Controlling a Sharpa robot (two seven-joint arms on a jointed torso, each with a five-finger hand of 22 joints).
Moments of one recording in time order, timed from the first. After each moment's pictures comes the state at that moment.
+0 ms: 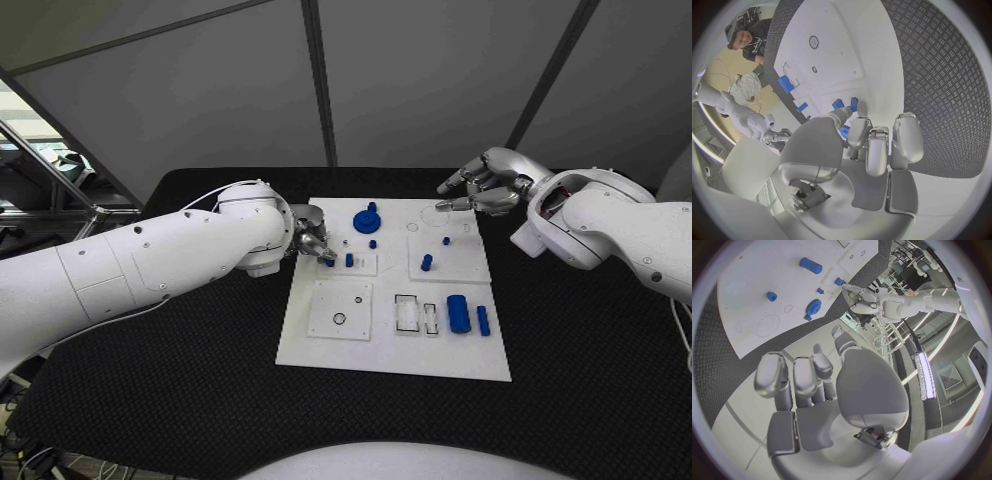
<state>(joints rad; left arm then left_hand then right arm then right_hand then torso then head) 1.19 -0.69 0.06 1.40 -1.24 0.17 -0.53 1.19 -0.02 0.42 0.06 0.29 1.08 0.05 0.12 1.20 1.45 -0.02 1.16 1.31 1.47 -0.07 1.57 1.31 0.09 1.37 0.04 1.35 1.31 1.25 -0.83 0.05 1.43 -1.04 -0.22 -0.06 1.28 -0.13 0.14 0.06 0.12 1.02 0.11 0.07 0.07 1.34 0.02 1.12 1.13 1.46 -0.05 1.22 1.09 0.07 1.36 0.06 1.30 1.19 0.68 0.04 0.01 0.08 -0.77</state>
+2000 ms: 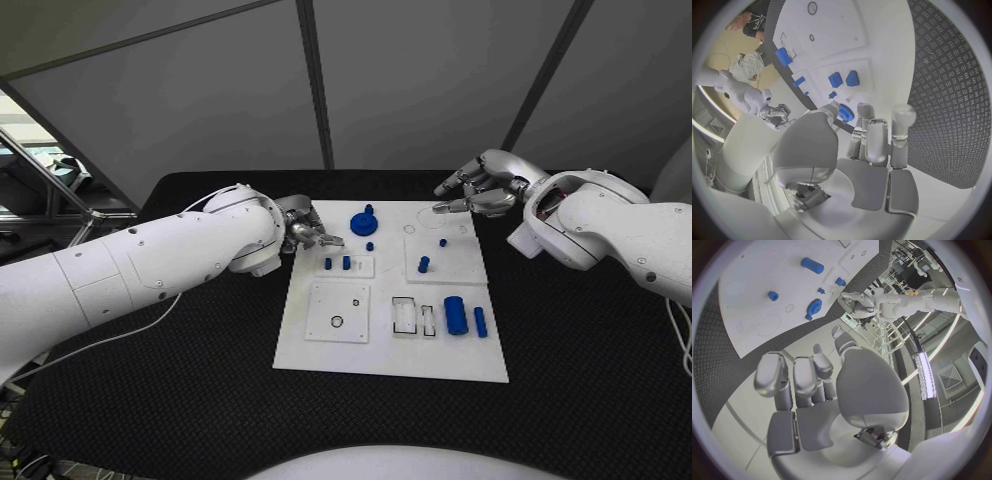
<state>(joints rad) 1.18 -0.68 0.06 1.33 -1.12 -0.05 -0.46 1.13 -0.18 0.31 0.29 0.05 0.97 0.09 0.06 1.13 1.19 0.02 0.53 1.24 1.43 -0.04 1.26 1.27 0.13 1.14 0.06 1.01 1.01 1.25 -0.83 0.05 1.43 -1.04 -0.22 -0.06 1.28 -0.13 0.14 0.06 0.12 1.02 0.11 0.07 0.07 1.34 0.02 1.12 1.13 1.46 -0.05 1.21 1.09 0.07 1.36 0.06 1.29 1.19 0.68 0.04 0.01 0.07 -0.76</state>
